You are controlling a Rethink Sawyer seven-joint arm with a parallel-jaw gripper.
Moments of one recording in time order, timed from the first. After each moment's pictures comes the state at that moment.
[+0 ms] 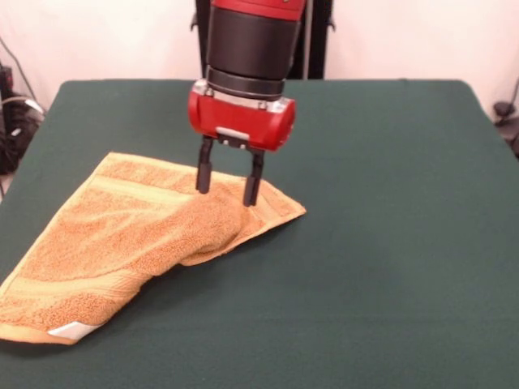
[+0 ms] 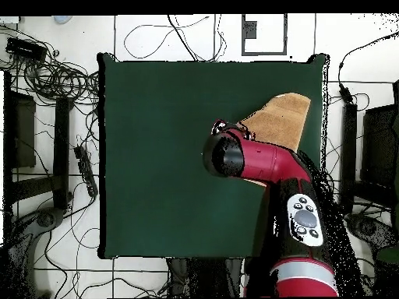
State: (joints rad) arm -0.21 -0.53 -0.07 1.52 -0.11 0.24 1.98
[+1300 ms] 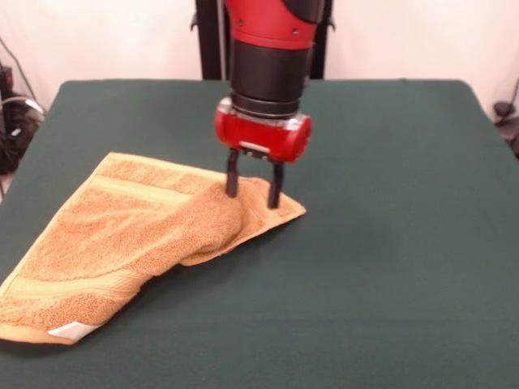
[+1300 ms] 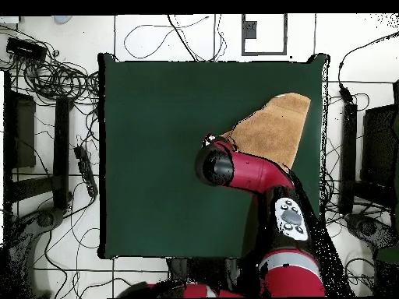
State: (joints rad) arm -0.18 -0.49 -0.06 1.61 -0.02 0.18 1.99
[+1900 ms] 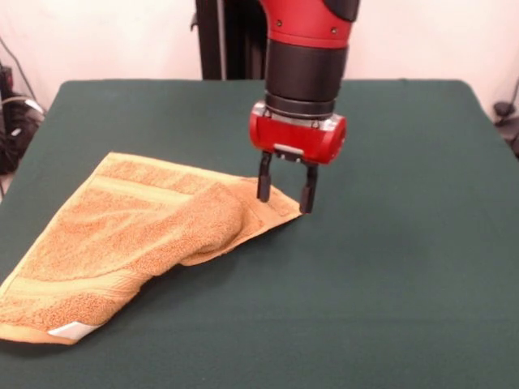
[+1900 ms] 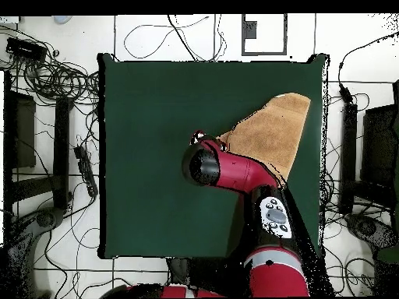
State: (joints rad) arm -0.14 -0.48 -0.06 1.63 0.05 0.12 2.00
